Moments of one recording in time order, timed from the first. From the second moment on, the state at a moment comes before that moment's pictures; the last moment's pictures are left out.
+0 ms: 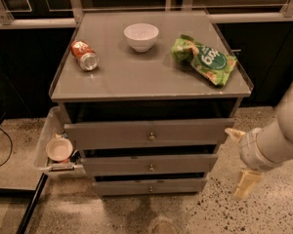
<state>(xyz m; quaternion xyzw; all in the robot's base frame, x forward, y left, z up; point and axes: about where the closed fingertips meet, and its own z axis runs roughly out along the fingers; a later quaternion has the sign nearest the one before) 0.436 -0.252 0.705 -0.64 0.74 0.01 0.19</state>
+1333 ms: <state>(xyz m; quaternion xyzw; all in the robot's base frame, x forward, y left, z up) 0.444 -0.248 0.580 -0.67 0.71 0.02 0.22</state>
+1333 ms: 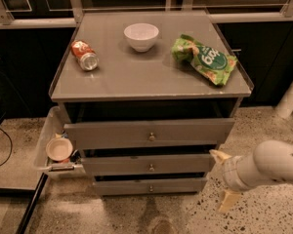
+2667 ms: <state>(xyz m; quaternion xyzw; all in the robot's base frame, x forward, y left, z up) 0.447 -0.226 0.394 -0.69 0.67 0.08 0.24</state>
